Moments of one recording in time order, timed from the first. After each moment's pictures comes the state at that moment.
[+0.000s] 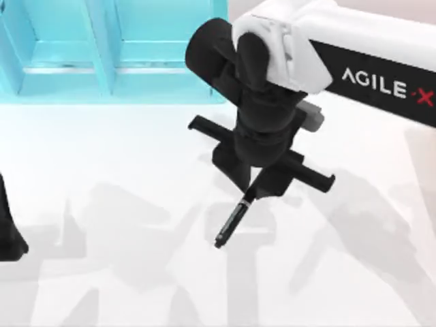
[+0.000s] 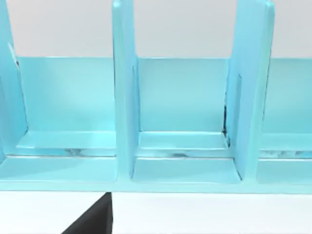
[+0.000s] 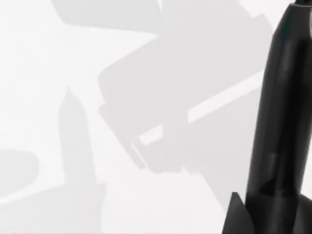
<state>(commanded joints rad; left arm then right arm) 0.00 0.00 0.00 0.00 0.00 0.00 0.74 2.11 1.82 -1.23 0.01 1.30</state>
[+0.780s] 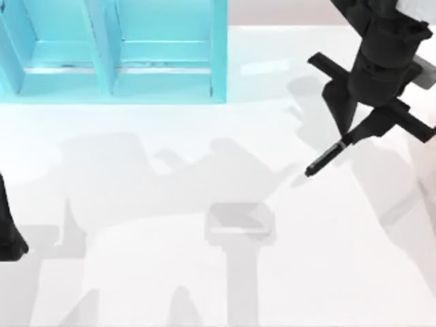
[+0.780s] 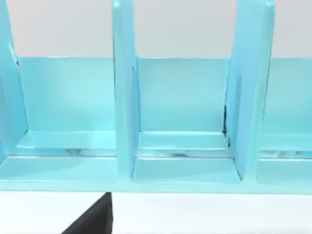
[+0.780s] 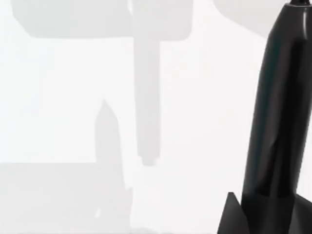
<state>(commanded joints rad) 0.00 0.00 0.00 0.00 0.00 0.00 0.36 2.08 1.80 -1.25 -0.01 1.21</state>
